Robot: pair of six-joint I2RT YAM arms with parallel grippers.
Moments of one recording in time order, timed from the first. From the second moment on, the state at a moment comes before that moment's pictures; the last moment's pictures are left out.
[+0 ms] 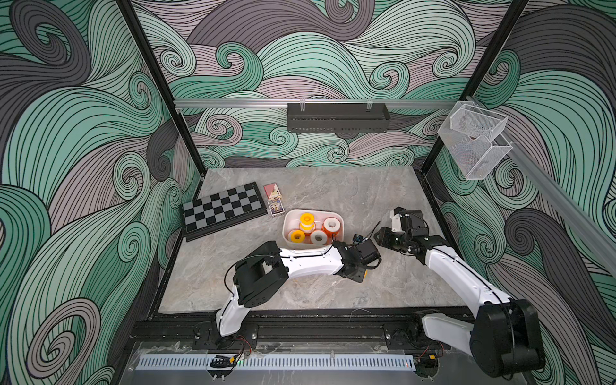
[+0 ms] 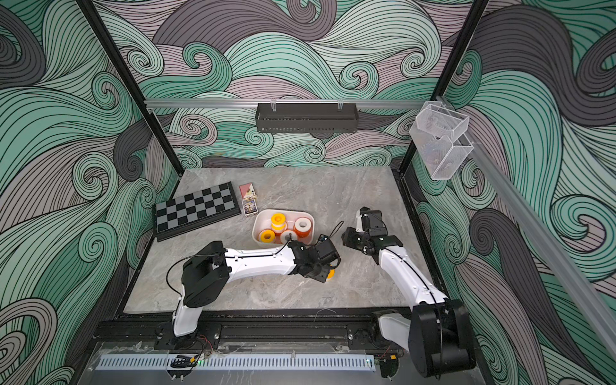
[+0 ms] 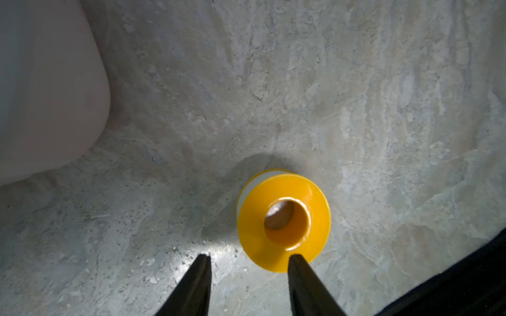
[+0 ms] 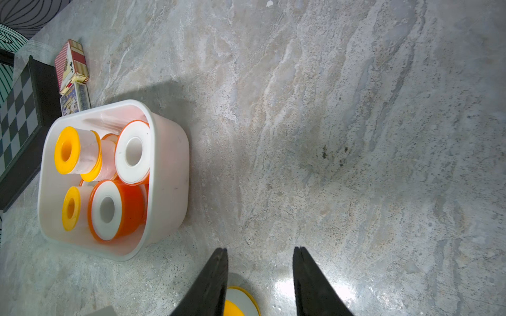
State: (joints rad) left arm -1.17 2.07 1.54 -0.67 -0.16 -0.73; right arm 0.13 1.19 0.72 -0.47 -0.18 0.43
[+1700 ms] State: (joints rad) left arm -0.99 1.55 1.39 -0.94 -0.27 -0.60; right arm 0.15 1.25 0.70 -0.43 -0.28 0.43
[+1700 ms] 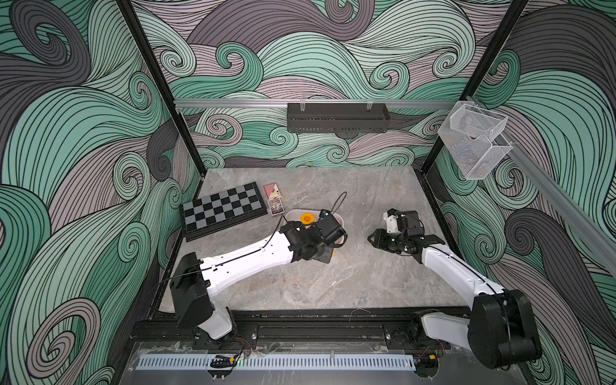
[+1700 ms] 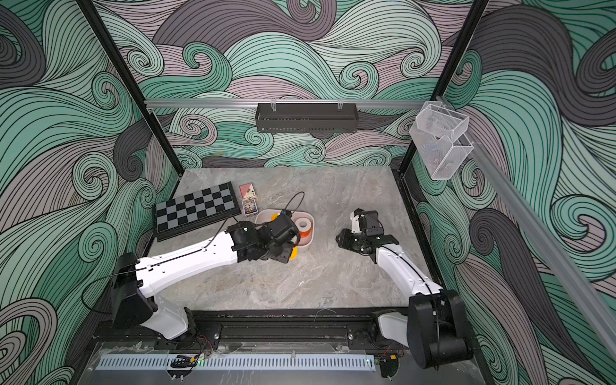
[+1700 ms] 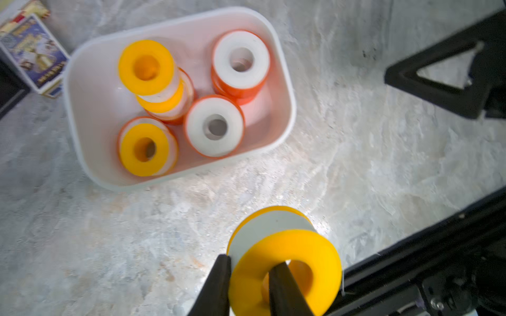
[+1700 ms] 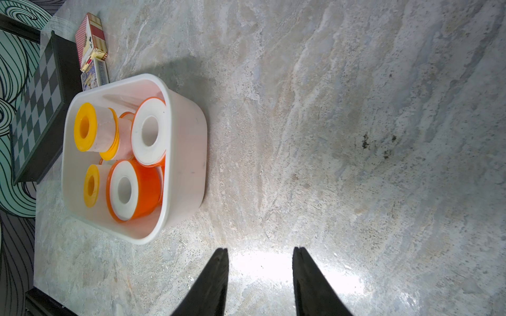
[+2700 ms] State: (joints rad) left arm -0.61 1.71 1.42 -0.93 -0.10 -0.48; right arm 0.20 1.32 0.70 -0.38 -0.30 0.43
